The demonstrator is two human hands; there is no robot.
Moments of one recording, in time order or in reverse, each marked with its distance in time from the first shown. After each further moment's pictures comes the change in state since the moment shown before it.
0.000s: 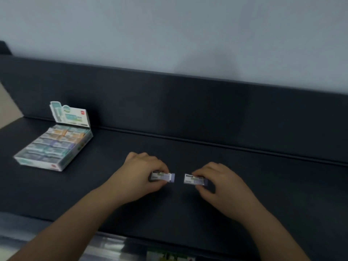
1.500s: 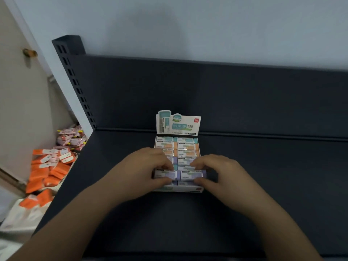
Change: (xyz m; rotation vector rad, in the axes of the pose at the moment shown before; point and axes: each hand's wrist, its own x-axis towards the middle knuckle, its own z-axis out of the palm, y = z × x) left_hand -0.105 -0.305 -0.141 -0.093 -0.169 0.110; right_hand 0.202 -0.278 0.135 0.169 -0.040 0.232
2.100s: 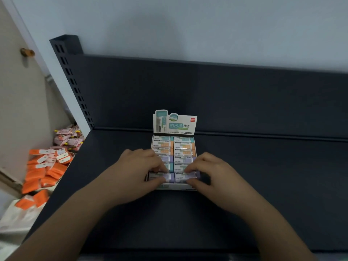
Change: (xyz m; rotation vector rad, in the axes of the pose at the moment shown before) left_hand -0.009 -0.003 0.003 0.082 -0.063 -0.040; right_hand -0.002 -0.004 0.004 -0.017 -0.047 -0.045
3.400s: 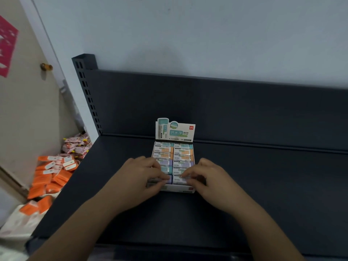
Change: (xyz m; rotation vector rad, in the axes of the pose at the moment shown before) left_hand -0.013 0.008 0.018 0.009 0.221 0.031; right_hand 0.001 0.008 0.007 0.072 0.045 -0.009
